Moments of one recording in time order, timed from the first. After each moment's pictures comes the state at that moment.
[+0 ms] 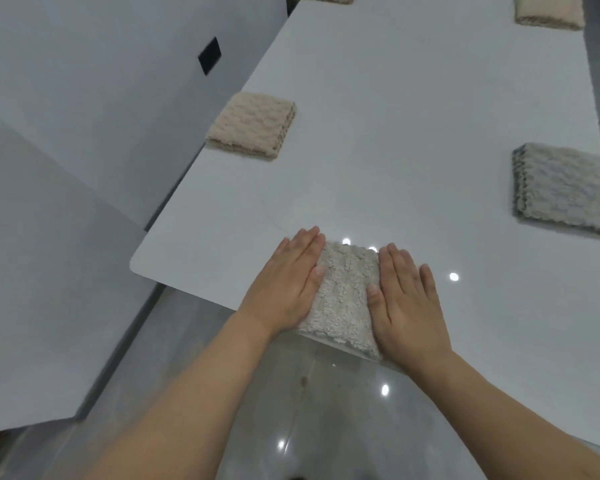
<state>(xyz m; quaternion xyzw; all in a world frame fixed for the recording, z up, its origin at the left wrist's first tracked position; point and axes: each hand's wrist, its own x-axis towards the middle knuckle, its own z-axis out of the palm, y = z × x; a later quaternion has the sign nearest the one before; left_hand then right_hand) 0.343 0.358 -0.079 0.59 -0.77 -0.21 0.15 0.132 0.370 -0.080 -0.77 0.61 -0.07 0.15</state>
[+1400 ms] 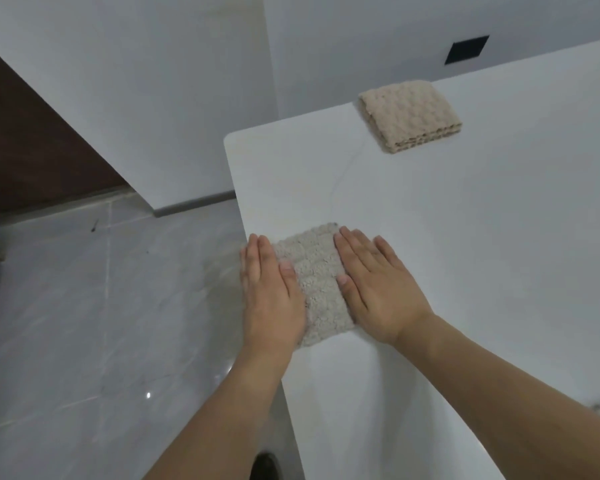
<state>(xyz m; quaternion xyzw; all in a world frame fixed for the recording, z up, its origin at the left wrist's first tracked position) 0.196 0.379 -0.088 0.93 -0.10 -0.06 0.36 0.133 0.216 -0.080 -0.99 0.02 0.02 0.12</state>
